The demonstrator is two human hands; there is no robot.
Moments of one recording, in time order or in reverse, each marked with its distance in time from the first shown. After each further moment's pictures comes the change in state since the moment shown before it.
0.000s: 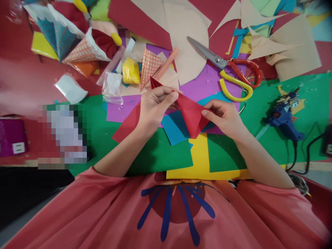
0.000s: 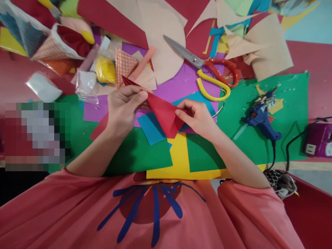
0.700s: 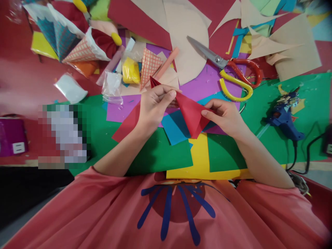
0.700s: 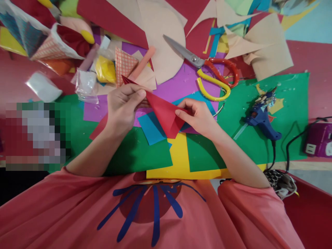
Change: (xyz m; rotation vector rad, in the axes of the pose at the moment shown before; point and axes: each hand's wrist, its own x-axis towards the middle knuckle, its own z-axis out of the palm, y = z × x) left_hand 0.002 -0.002 -0.003 -0.005 -0.047 -0.004; right_hand 0.001 0.000 -0.002 -0.014 -0.004 0.007
